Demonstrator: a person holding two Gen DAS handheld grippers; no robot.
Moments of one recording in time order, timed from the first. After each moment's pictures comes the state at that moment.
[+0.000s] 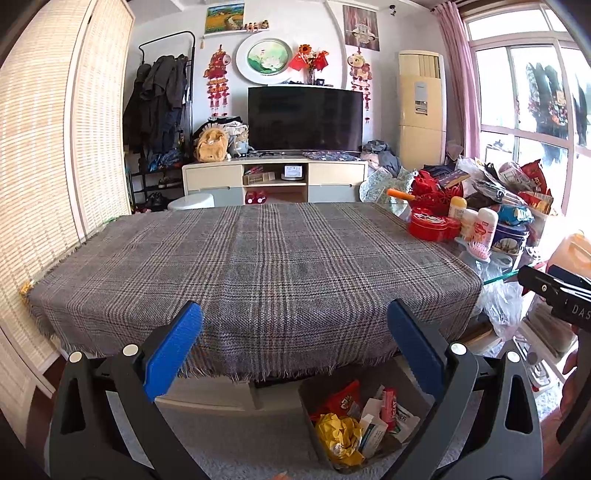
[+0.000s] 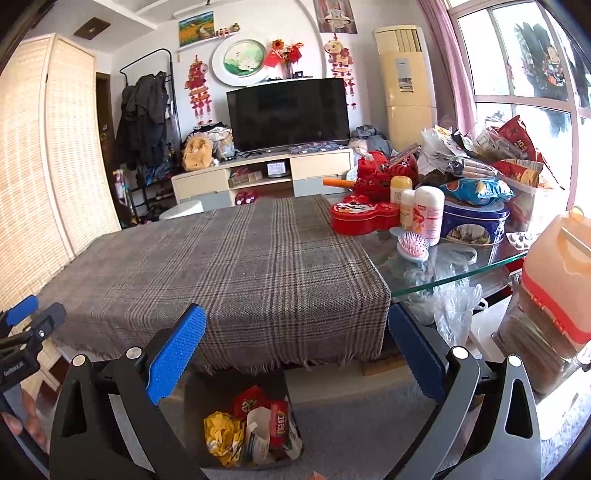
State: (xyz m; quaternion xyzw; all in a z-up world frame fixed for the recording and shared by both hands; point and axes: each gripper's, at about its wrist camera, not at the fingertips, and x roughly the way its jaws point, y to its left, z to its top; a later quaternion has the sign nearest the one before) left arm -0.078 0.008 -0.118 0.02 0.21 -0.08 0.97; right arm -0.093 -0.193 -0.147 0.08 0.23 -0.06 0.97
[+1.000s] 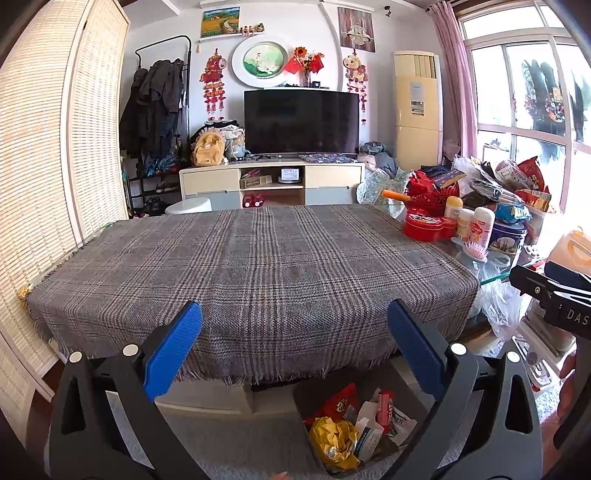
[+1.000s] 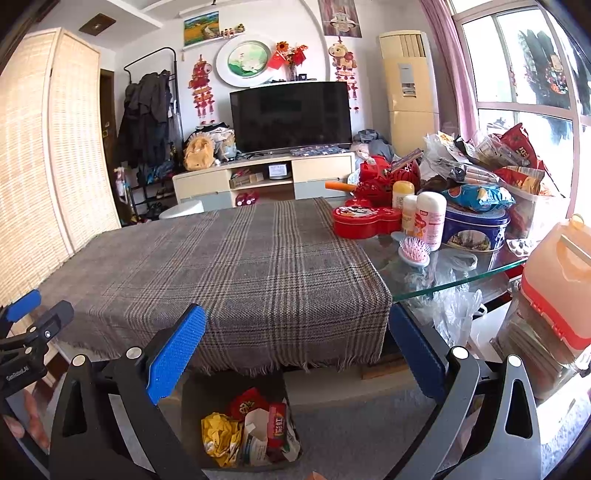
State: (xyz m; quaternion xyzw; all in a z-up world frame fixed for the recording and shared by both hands) left arm -0.079 -0.005 -0.119 0.03 0.21 -0.08 0.97; right arm -0.091 -0.188 -0.146 0.07 0.22 -0.06 0.97
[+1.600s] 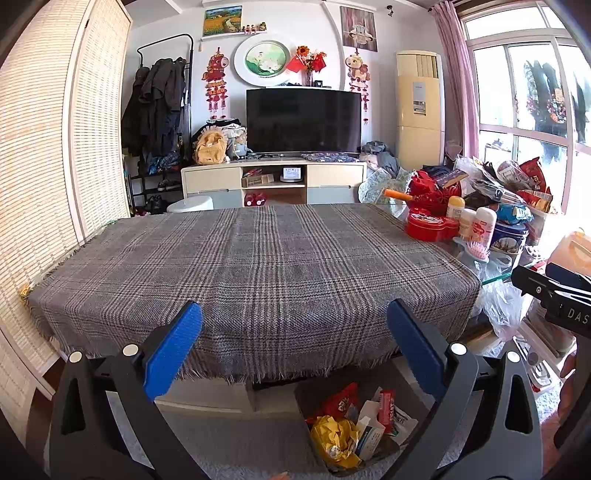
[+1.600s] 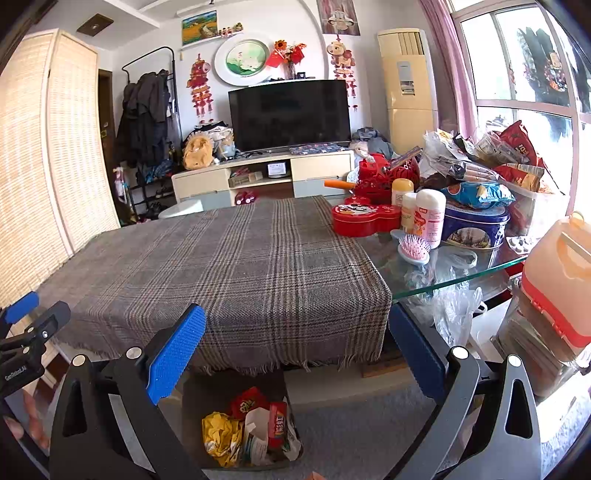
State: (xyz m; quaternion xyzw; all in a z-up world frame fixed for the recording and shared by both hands) left arm -0.079 -0.004 -0.119 0.02 0.21 -0.08 0.97; right arm -0.091 -0.189 -0.145 0.07 0.23 -0.06 0.97
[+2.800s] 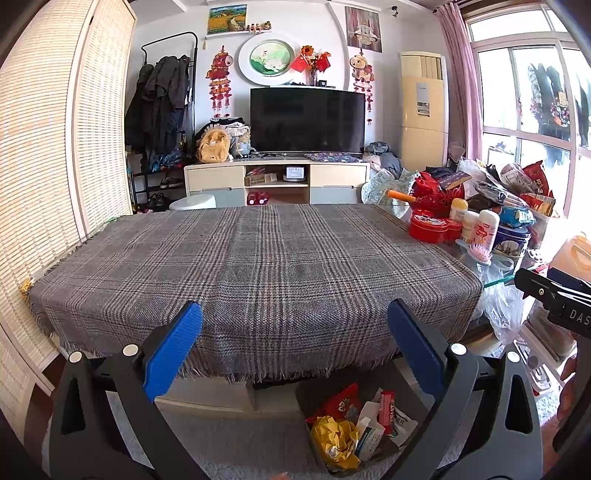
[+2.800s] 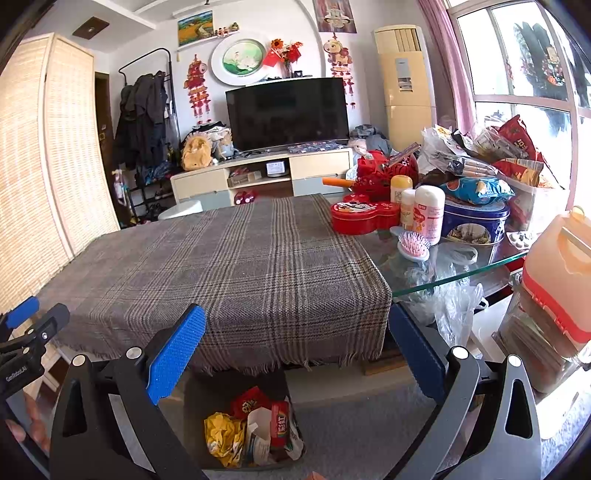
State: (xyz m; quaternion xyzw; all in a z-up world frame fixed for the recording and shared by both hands) left arm -0.080 -0.001 -0.119 0.02 0.21 -0.07 0.97; right arm -0.091 -0.190 -0.148 0.08 0.23 -0.06 0.97
